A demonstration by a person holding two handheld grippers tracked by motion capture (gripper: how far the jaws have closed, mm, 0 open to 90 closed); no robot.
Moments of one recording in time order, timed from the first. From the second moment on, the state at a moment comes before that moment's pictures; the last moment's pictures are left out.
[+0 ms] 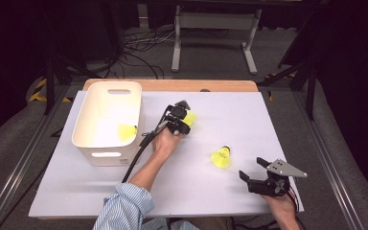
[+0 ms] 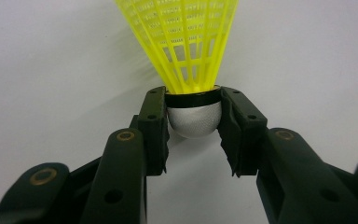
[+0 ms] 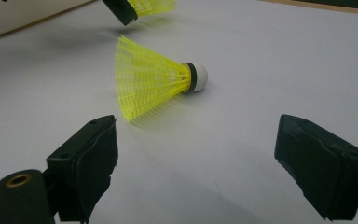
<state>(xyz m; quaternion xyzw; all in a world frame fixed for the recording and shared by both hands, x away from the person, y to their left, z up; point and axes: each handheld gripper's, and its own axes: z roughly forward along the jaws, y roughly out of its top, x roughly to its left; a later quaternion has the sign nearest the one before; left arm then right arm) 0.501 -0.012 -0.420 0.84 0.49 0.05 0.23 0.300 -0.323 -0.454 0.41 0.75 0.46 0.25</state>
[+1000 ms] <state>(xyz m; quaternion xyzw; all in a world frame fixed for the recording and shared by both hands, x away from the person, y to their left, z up) 0.487 0.007 -0.373 0.84 0.48 0.06 0.24 0.300 -0.323 -0.453 0.41 0.74 0.46 0.25</state>
